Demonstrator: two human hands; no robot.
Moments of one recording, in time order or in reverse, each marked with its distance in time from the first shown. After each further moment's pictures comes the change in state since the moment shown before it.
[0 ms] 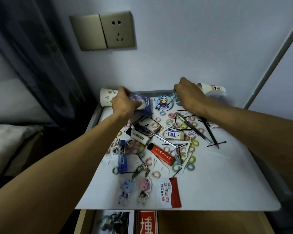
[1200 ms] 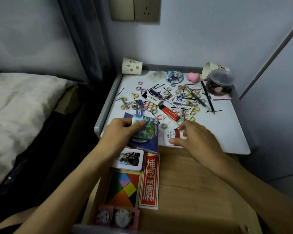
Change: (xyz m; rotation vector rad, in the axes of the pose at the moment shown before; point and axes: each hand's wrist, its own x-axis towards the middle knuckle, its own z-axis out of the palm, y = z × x) left_hand -0.255 -0.024 -0.121 -0.227 -0.307 -0.202; right_hand -0.260 -0.089 -0.035 0.249 -0.246 0.143
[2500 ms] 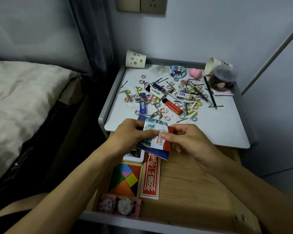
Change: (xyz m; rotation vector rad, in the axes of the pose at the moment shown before) left_hand -0.020 0.001 0.002 -0.010 -0.188 -0.129; right_hand -0.027 -0.030 0.001 0.963 -0.344 0.106
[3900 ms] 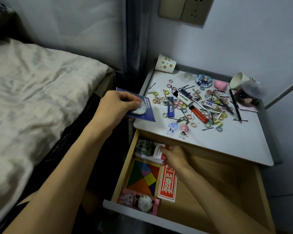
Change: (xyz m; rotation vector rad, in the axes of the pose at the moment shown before) left_hand 0.002 -0.007 -0.117 0.033 0.448 0.298; right_hand 0.078 0.087 0.103 -0.088 0.183 0.303
